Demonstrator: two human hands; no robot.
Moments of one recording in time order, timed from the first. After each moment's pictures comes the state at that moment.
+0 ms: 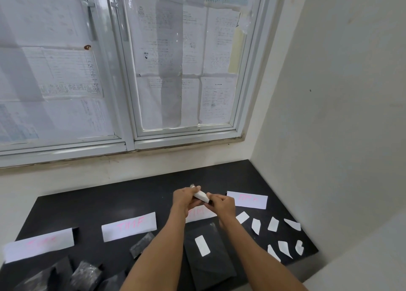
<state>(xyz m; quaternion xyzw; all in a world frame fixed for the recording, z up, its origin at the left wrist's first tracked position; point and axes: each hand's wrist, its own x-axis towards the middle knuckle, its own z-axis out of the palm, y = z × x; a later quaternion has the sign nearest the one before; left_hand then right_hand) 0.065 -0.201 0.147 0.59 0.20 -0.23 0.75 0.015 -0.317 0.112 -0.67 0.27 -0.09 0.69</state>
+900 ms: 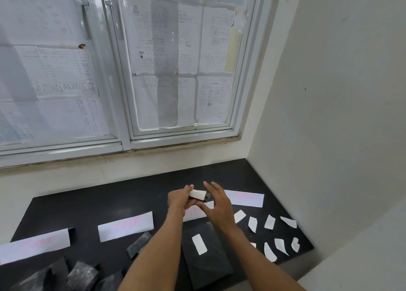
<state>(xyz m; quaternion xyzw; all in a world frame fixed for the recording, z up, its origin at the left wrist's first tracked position) 0.066 -0.203 0.137 0.60 0.25 -0.19 0.74 0.003 -0.329 0.095 -0.91 0.06 -0.16 0.39</state>
